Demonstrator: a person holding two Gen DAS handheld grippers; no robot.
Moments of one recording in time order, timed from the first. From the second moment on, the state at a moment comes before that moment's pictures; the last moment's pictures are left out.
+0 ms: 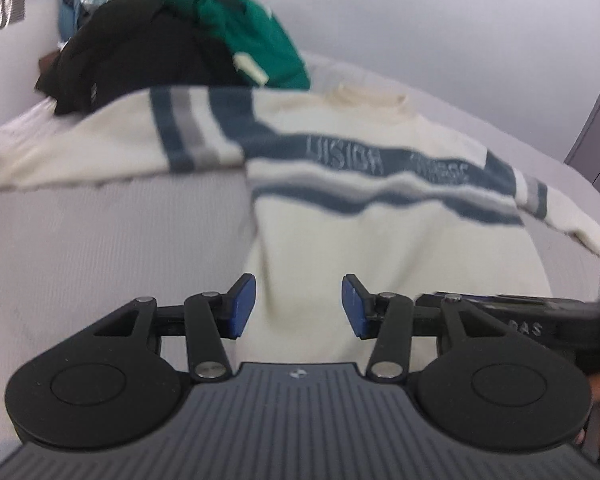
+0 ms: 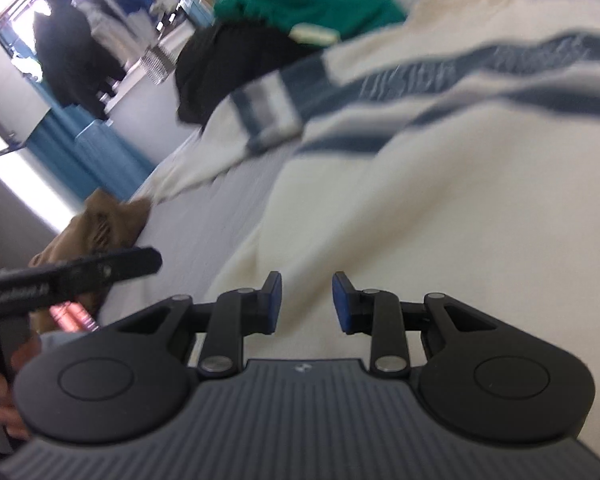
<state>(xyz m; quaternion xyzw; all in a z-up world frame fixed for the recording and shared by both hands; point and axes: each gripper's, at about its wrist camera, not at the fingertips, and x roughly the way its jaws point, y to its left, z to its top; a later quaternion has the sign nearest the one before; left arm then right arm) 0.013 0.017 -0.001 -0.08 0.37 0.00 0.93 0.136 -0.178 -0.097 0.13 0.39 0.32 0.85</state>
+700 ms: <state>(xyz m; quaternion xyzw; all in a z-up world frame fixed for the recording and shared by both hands) 0.068 -0.063 -0.019 -0.05 0.29 -0.08 0.95 0.111 -0.267 -0.072 0.11 0.27 0.13 0.95</state>
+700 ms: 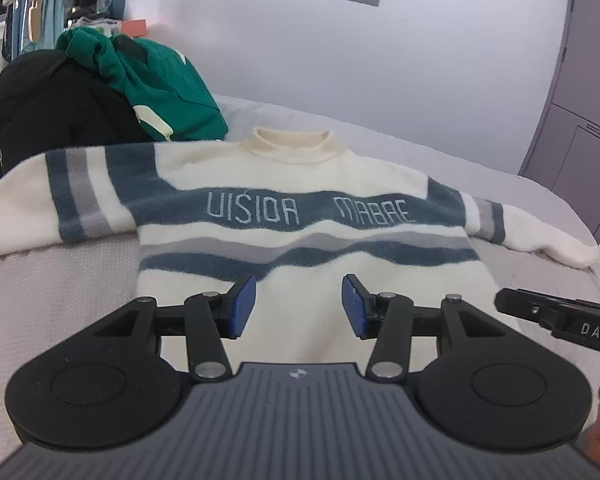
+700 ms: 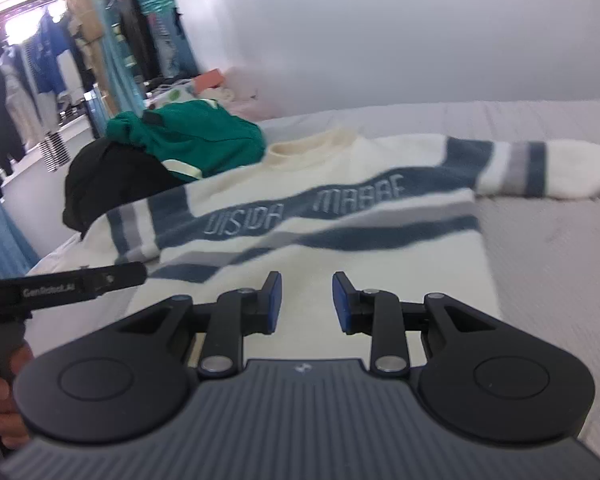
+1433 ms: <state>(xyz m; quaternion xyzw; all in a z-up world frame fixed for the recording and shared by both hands) 0.025 -0.056 -0.018 -0.07 0.29 -0.09 0.95 0.085 -0.258 -0.065 0.08 0.25 0.06 0.96</state>
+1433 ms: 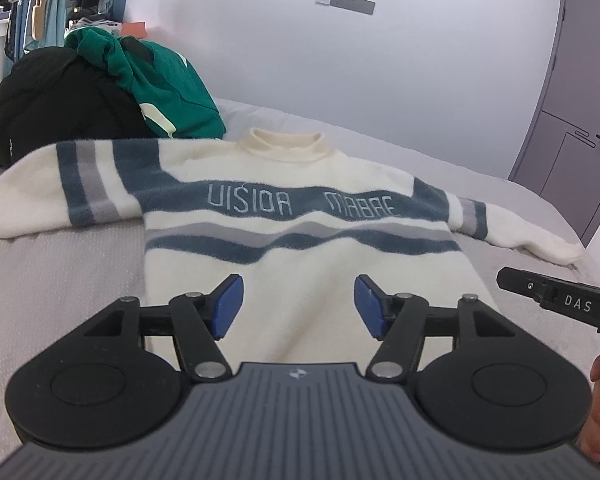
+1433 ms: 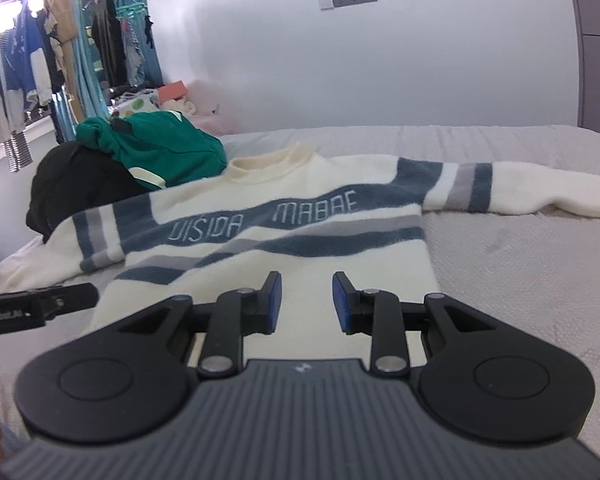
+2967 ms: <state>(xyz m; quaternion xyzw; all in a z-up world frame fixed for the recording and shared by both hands) 0.082 -0.070 -0.088 0.00 0.42 -0.01 0.91 0.202 -0.454 -0.076 0.22 0.31 -0.14 0.91</state>
